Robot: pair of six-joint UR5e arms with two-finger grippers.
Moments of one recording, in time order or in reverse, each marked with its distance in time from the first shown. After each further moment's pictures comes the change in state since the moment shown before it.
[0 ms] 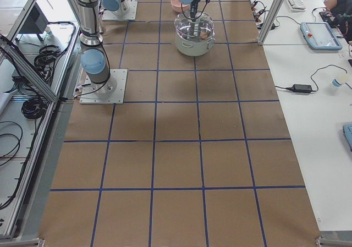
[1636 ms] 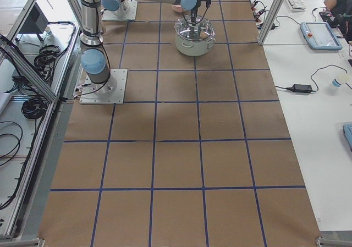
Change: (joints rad) left arm 0.000 0.024 -0.019 -0.001 0.006 -0.006; right arm 0.002 0.032 0.023 -0.022 -0.002 -0.050
